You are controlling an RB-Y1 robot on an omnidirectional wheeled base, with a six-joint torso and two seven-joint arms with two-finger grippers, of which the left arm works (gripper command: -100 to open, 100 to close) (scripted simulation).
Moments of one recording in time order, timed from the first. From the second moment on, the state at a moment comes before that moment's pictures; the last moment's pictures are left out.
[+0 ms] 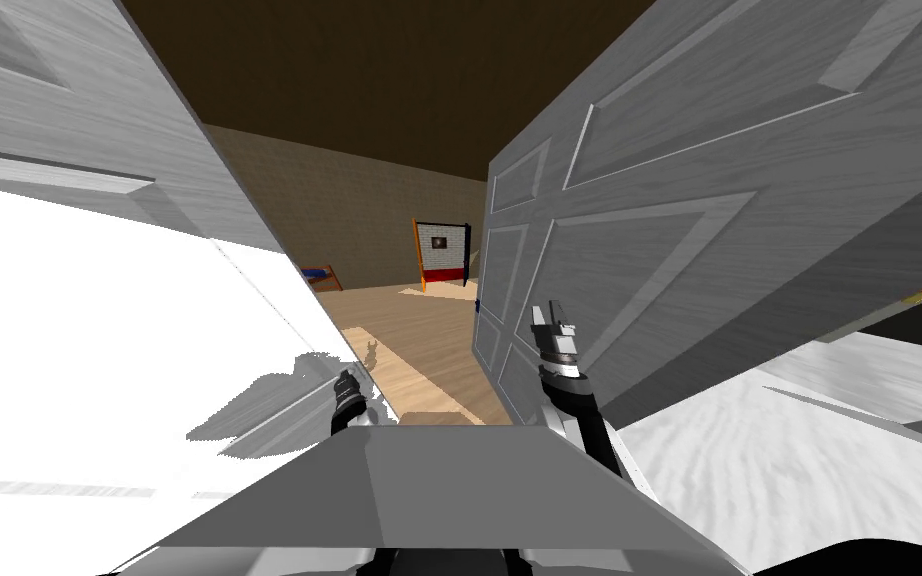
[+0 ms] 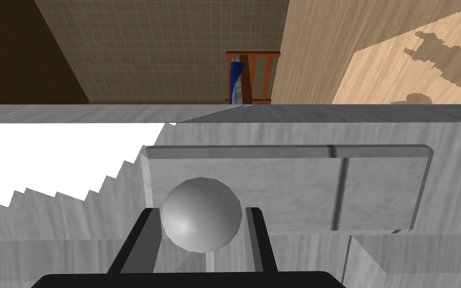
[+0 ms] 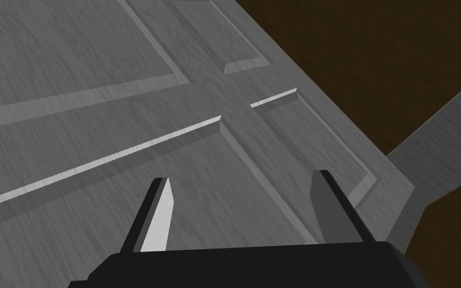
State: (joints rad) arm -0.10 0.09 0.61 -0.66 0.36 -0.81 -0.23
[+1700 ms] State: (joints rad) arm -0.08 0.10 0.80 -0.66 0.49 -0.84 -0.32
